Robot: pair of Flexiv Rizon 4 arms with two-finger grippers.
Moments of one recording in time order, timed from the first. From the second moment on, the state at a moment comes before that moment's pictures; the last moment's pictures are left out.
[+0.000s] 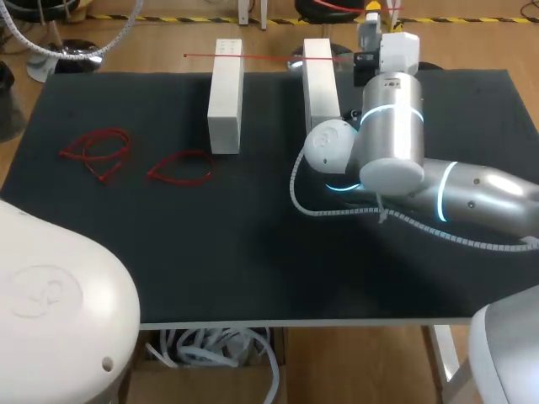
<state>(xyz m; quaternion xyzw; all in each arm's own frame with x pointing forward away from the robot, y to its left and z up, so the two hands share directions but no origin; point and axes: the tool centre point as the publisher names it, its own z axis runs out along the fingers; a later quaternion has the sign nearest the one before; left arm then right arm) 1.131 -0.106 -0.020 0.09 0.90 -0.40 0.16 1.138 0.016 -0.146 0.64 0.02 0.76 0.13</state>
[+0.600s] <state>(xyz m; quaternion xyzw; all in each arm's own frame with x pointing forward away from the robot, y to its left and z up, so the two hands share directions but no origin) 1.110 -0.141 -0.046 0.27 0.92 -0.23 0.13 1.138 0.017 -0.146 0.64 0.02 0.76 0.13</state>
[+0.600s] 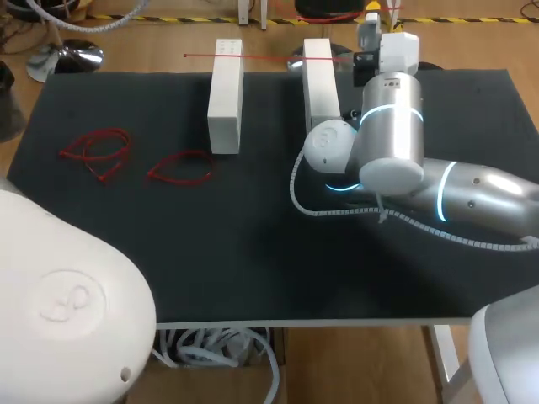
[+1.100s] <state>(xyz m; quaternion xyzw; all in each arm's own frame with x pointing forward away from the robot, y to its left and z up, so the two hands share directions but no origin) 1.117 -0.127 -0.037 0.29 0.95 -0.09 0.08 1.138 0.017 -0.146 0.64 0.02 0.76 0.13</state>
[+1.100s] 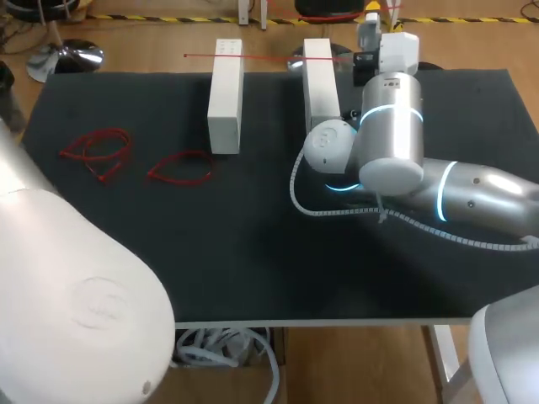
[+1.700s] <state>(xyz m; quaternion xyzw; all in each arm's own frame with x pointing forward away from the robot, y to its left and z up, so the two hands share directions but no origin) 1.109 -0.132 -0.039 0.30 0.95 -0.05 0.01 1.138 0.017 -0.146 0.64 0.02 0.76 0.13</state>
